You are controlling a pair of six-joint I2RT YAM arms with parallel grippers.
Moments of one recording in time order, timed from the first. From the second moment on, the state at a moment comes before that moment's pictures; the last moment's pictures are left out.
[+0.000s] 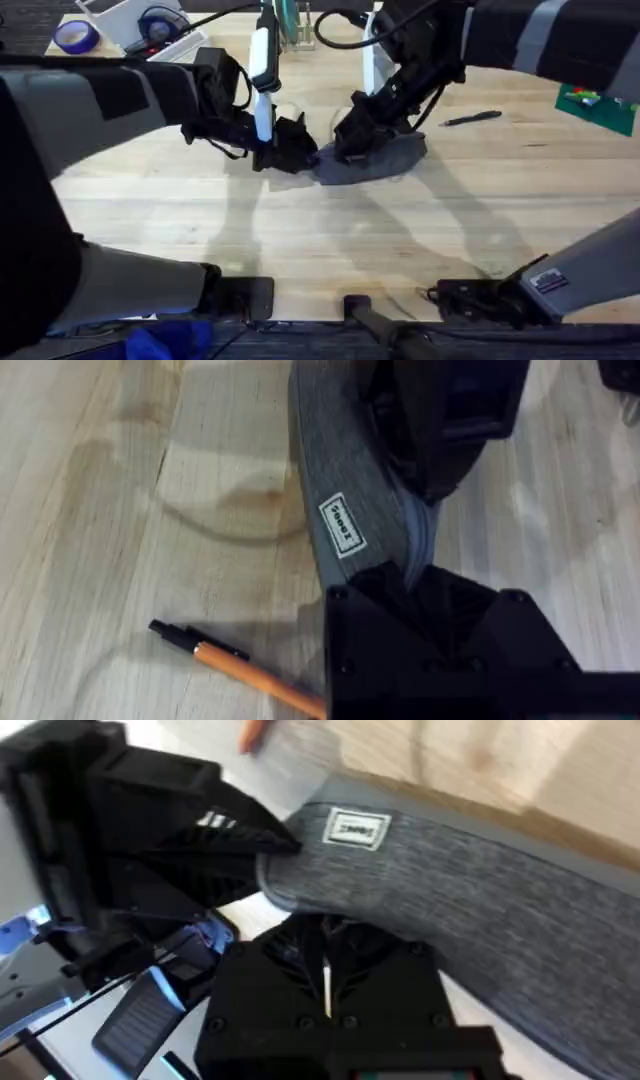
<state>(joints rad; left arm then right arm) -0.07 1.59 0.84 -0.71 0.95 1.29 0.49 1.81 1.35 -1.00 -0.61 0.23</state>
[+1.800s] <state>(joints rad) -0.07 1.59 0.84 -0.71 0.95 1.29 0.56 1.81 1.36 -0.82 -0.90 0.21</state>
